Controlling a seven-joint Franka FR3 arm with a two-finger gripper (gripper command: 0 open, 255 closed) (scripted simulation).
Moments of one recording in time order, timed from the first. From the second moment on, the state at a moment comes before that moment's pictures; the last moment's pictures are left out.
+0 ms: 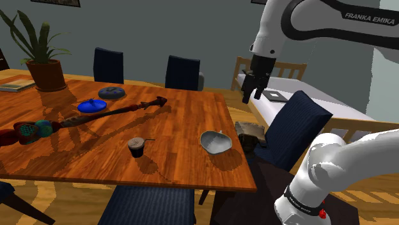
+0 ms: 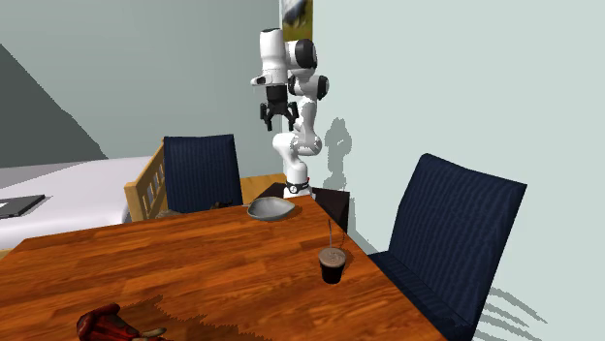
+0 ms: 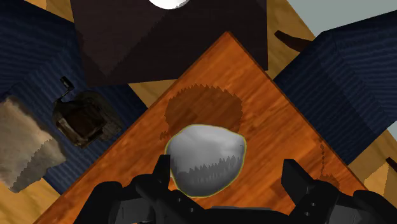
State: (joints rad) arm 0.00 -0.80 0.05 -2.31 0.10 1.51 0.16
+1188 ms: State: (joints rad) arm 0.04 -0.35 0.26 -2.21 0.14 1.93 0.32
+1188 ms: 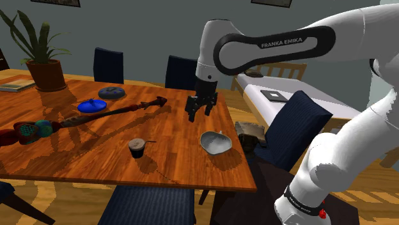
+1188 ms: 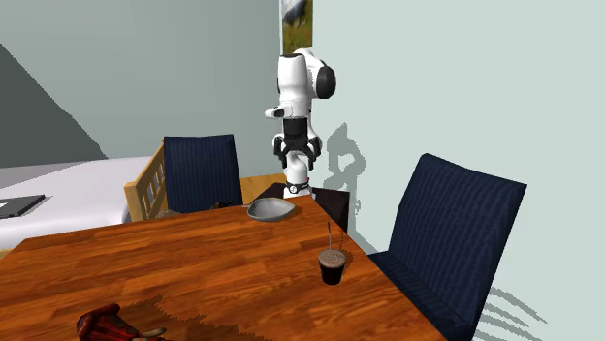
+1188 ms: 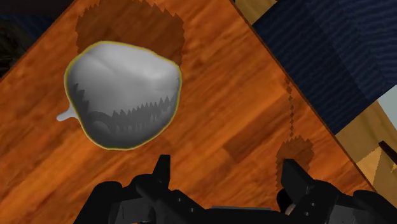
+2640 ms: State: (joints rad) arm 0.18 0.42 0.36 -1.63 -0.17 2.14 0.61
